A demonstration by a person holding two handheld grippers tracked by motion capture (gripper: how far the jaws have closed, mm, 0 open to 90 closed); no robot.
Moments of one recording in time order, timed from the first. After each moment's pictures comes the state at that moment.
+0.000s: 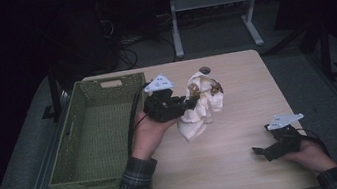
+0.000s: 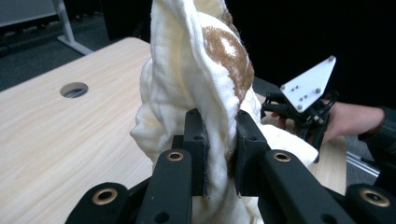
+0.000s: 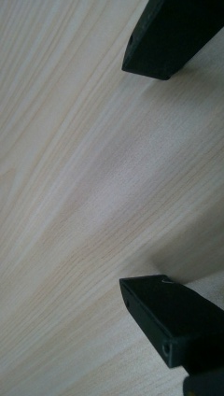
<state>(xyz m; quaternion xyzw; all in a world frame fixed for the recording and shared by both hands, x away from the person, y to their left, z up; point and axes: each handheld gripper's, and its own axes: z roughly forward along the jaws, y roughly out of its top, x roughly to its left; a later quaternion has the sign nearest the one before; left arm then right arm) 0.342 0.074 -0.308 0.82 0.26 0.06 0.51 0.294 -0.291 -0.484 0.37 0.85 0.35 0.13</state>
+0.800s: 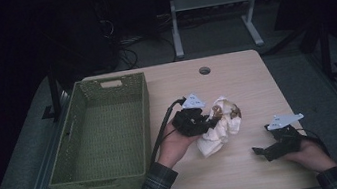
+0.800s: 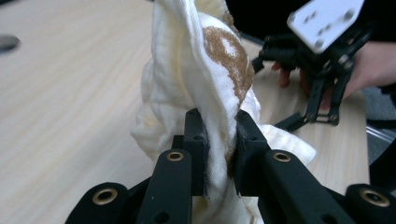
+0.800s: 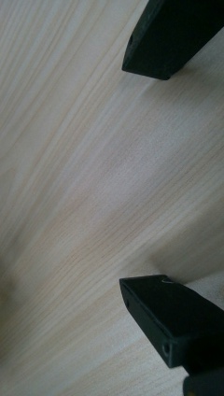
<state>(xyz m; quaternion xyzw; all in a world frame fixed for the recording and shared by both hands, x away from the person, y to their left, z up) 0.340 0.018 -0.380 0.86 0.23 0.04 0.45 0.294 -0.291 -0.484 0.37 0.85 0.36 0.13</state>
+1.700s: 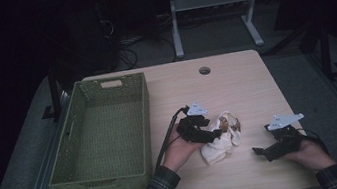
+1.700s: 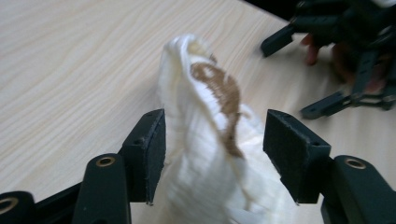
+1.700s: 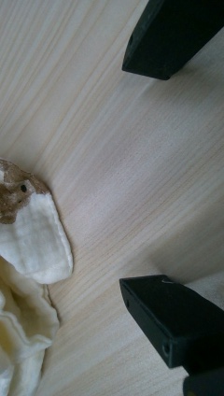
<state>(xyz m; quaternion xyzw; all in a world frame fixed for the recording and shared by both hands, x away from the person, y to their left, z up) 0.341 0.015 -0.416 0.86 0.27 0.03 0.44 0.294 -0.292 -0.484 0.37 0.85 0.36 0.13</state>
